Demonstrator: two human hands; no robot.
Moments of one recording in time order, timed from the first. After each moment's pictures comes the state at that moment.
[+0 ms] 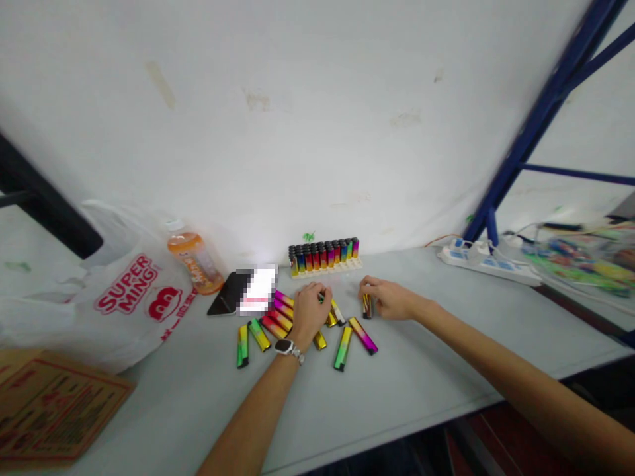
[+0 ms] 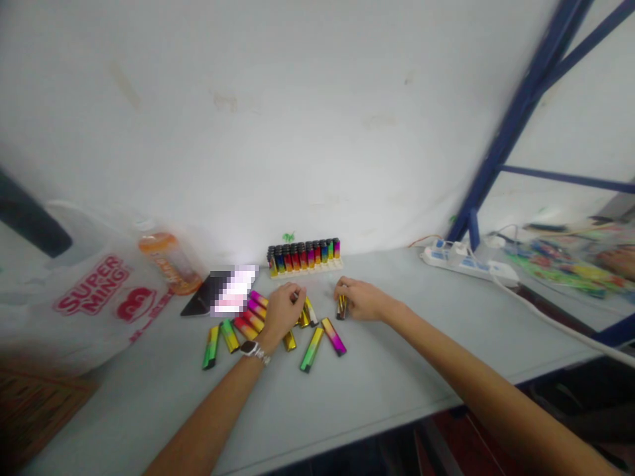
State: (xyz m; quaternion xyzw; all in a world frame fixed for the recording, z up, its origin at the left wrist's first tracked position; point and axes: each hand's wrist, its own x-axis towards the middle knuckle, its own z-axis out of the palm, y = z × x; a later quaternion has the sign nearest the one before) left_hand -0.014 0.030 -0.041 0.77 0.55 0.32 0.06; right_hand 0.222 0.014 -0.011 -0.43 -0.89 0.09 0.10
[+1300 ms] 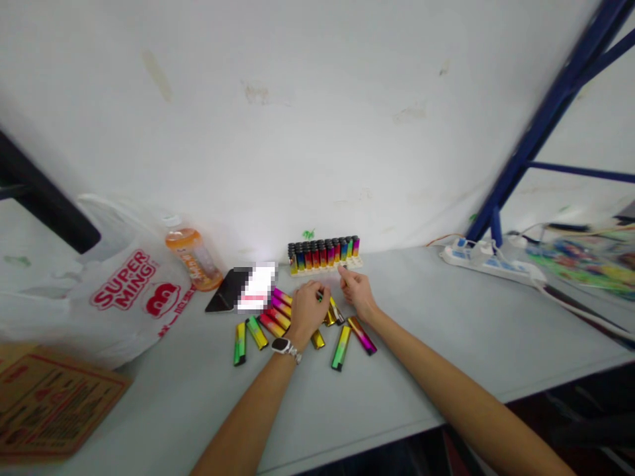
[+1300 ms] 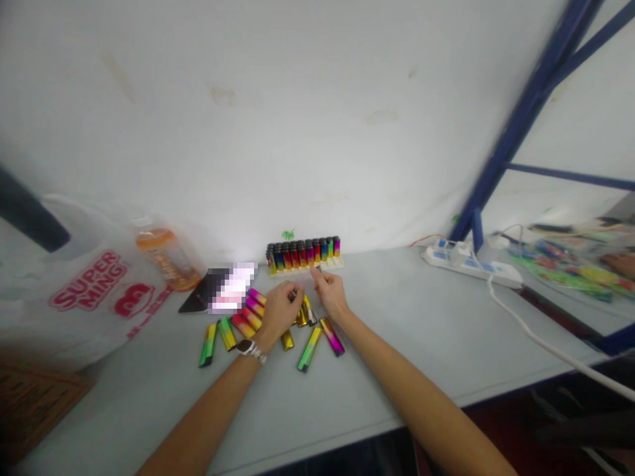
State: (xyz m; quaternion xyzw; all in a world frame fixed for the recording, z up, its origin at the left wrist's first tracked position) left_hand -0.014 0.031 -0.043 0.76 0.55 0.34 0.08; right_hand 0.126 0.037 -0.041 -0.46 -0.45 0.49 0.58
